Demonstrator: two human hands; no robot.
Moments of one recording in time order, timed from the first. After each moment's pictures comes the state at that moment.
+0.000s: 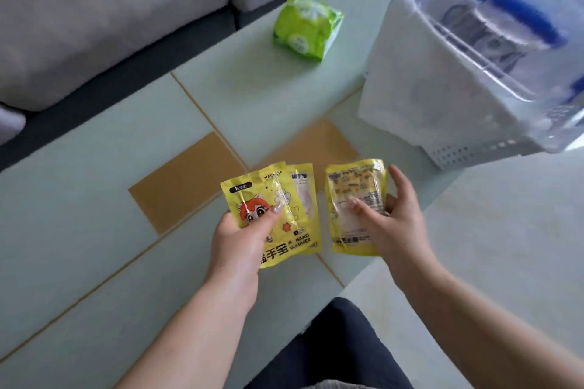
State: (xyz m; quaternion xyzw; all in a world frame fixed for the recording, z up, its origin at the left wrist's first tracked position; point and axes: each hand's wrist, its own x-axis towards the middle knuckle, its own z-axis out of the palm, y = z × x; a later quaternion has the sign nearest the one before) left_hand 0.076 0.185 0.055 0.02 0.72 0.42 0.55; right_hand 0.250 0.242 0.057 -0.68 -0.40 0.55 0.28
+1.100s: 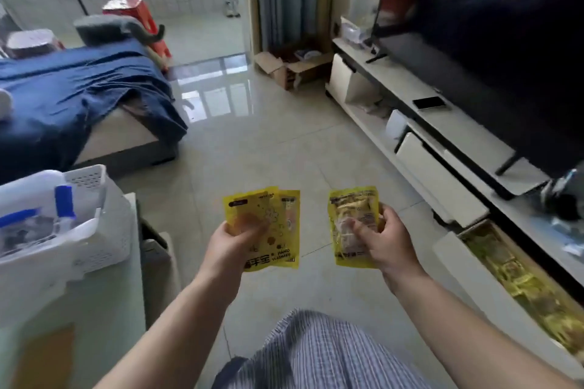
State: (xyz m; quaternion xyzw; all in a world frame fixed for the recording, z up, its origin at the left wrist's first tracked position) left_hand 0.487 -0.022 0.310 0.54 0.36 0.09 0.75; right_hand 0.603 -0.223 0.296 -0.75 -0.01 0.17 0.64
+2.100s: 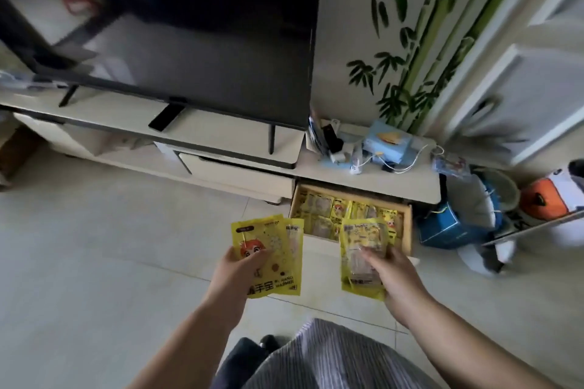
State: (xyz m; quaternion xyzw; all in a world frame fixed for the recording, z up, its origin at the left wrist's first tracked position) left_hand 0.906 -0.375 0.245 0.65 0.21 -0.31 0.66; right_hand 0.810 -0.604 0.201 -0.57 0.45 0.04 0.68
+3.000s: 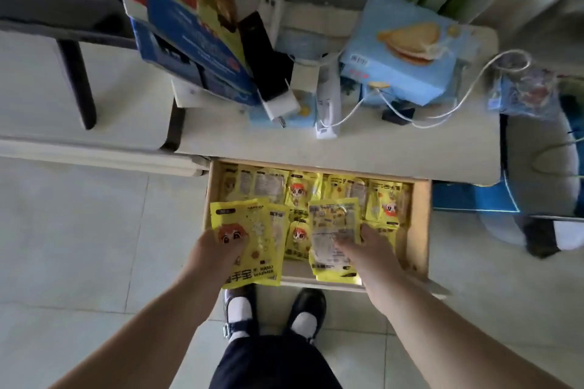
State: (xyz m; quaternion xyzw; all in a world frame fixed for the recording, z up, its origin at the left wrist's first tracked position) left_hand 1.132 -0.637 -0.119 0.75 0.24 -0.44 0.43; right_hand 1.006 -0.822 -0.145 -0.54 0.55 0.17 0.62
